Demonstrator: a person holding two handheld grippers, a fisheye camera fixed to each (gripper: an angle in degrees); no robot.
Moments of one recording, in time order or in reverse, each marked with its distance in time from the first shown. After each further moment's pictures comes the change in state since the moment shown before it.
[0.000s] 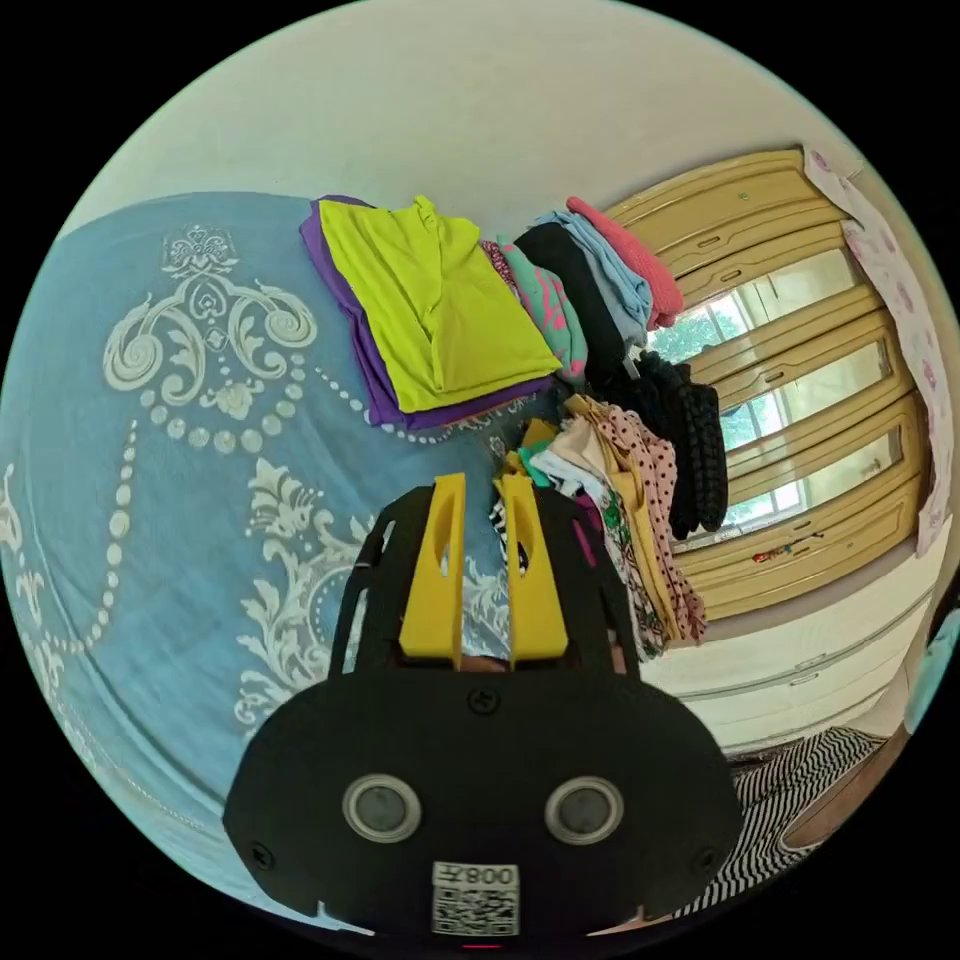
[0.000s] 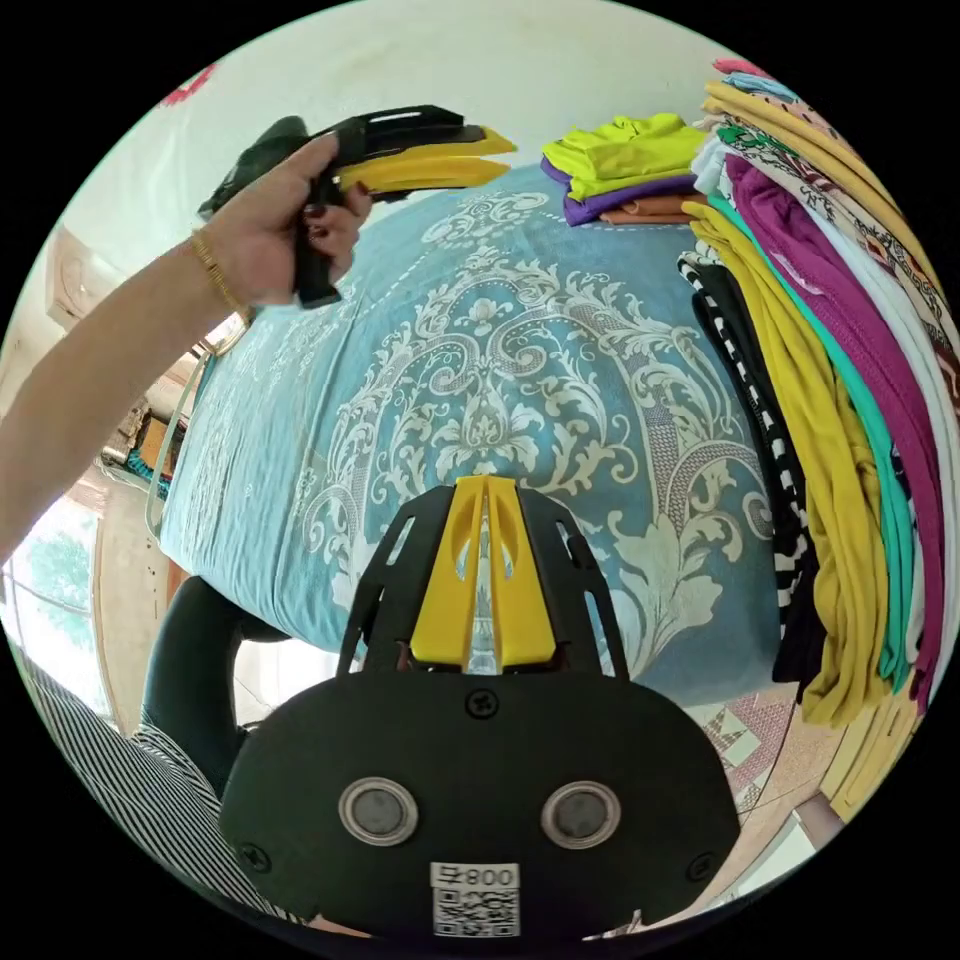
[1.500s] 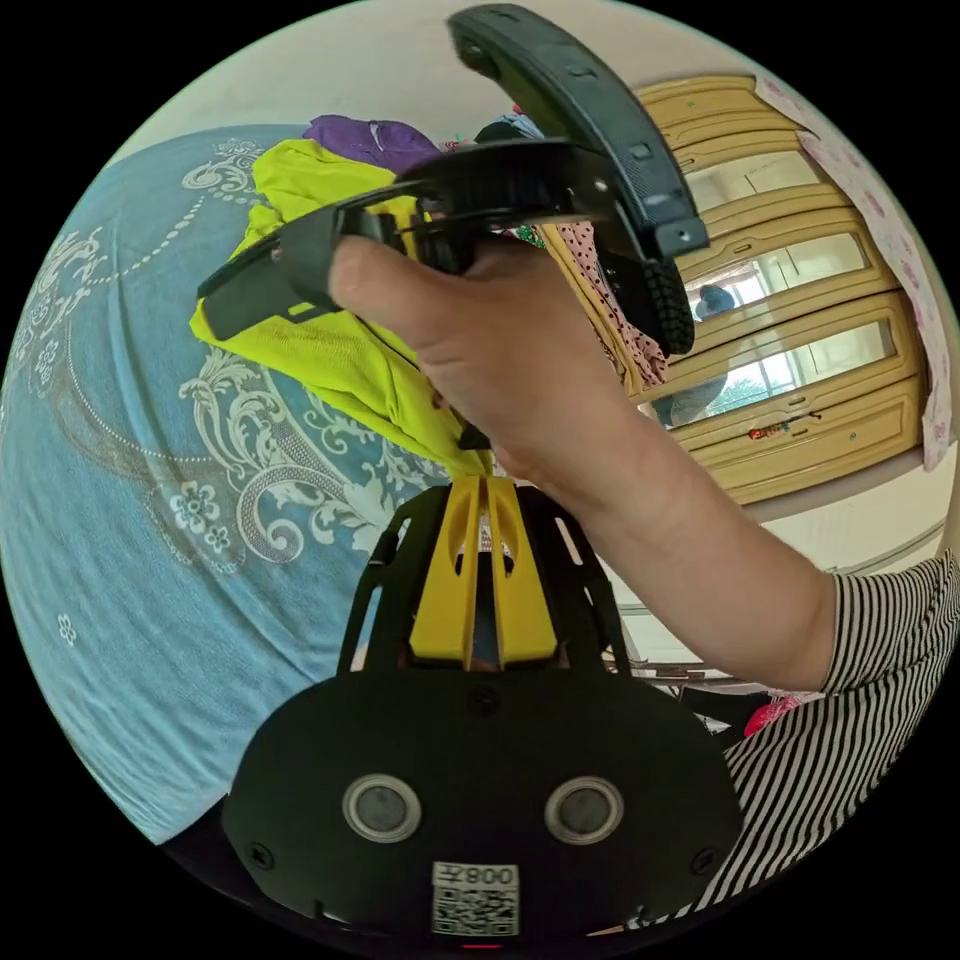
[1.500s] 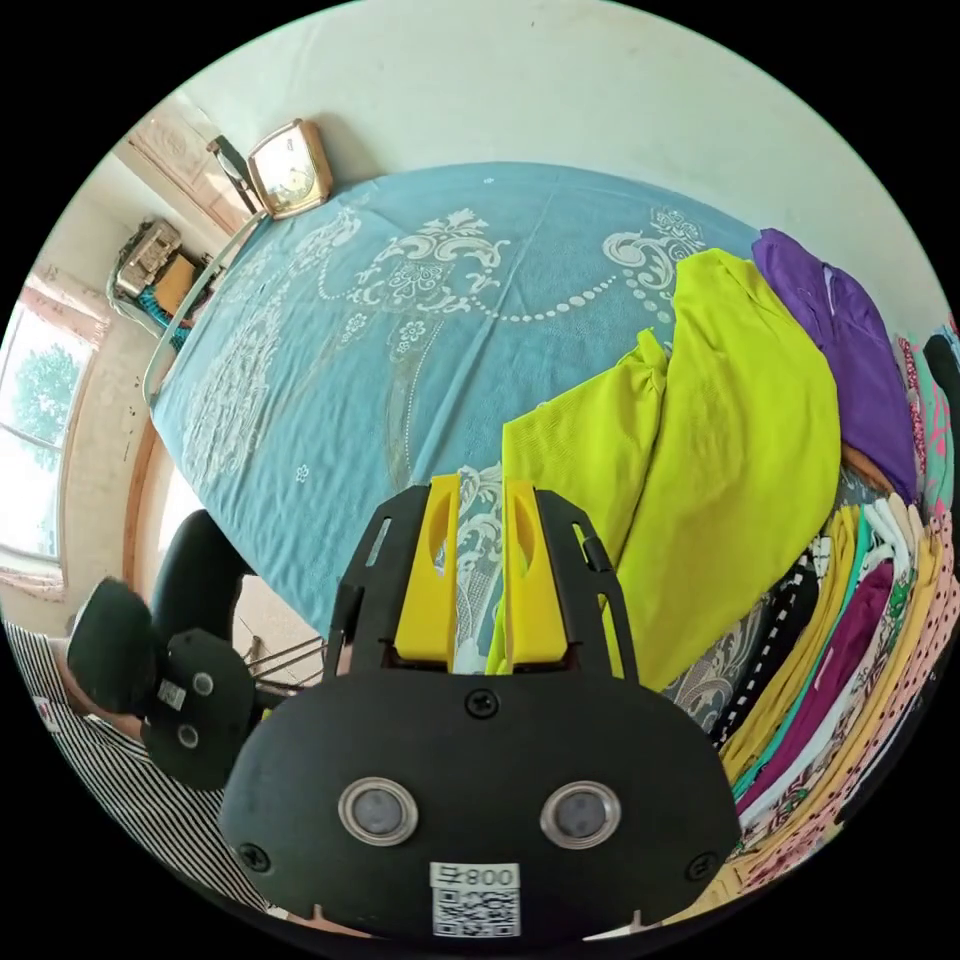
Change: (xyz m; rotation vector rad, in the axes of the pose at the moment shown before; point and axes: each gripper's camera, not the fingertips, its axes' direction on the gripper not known) left arm -0.058 0.362 -0.087 -0.169 -0.051 0.025; right arm -0.359 -0.235 0.134 -0.250 0.081 -0.392
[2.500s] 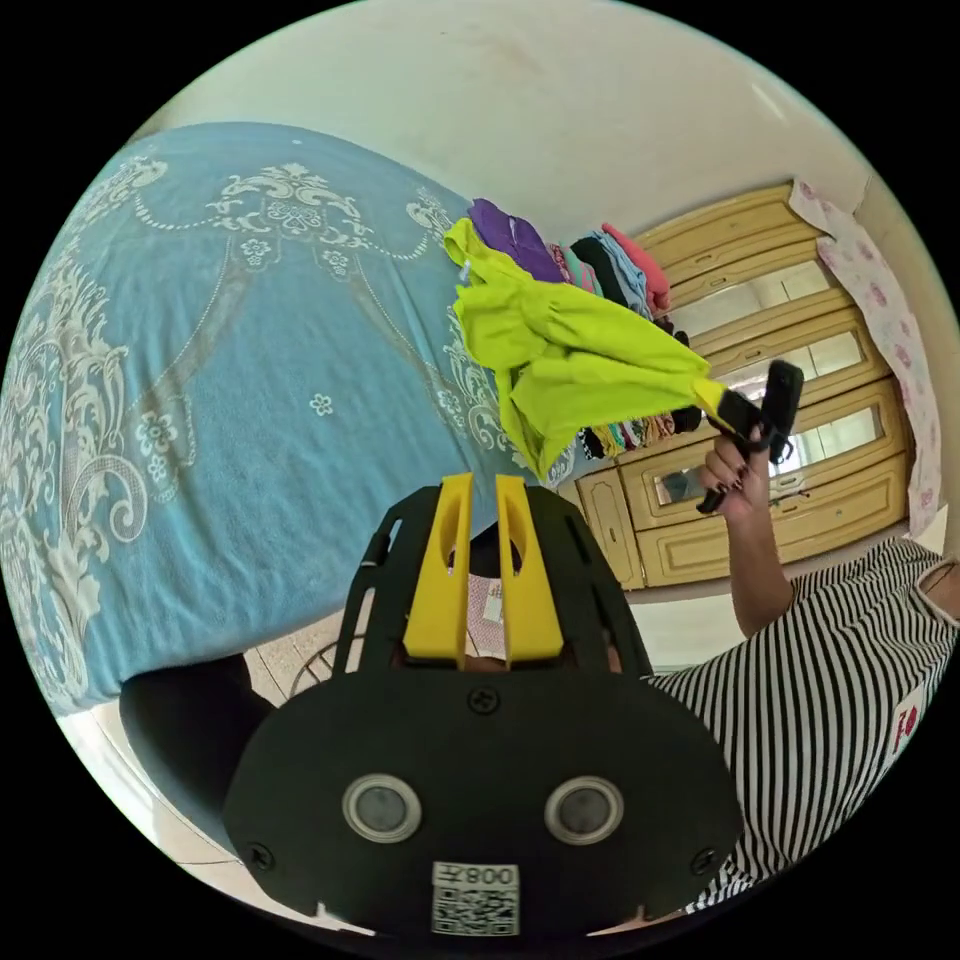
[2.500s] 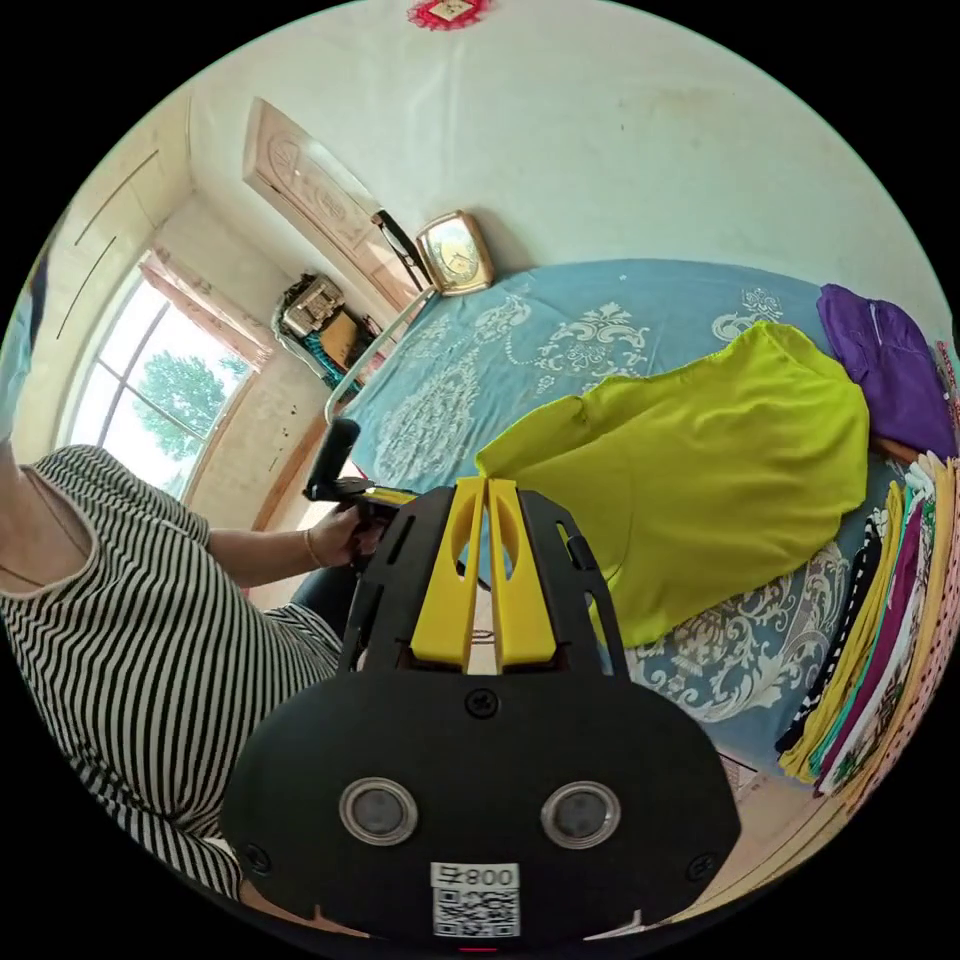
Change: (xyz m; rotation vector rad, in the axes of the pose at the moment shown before) left arm -0.215 0.296 -0.223 0.258 -0.021 -0.213; right arm -0.023 0.084 -0.219 0.258 -0.403 -0.123
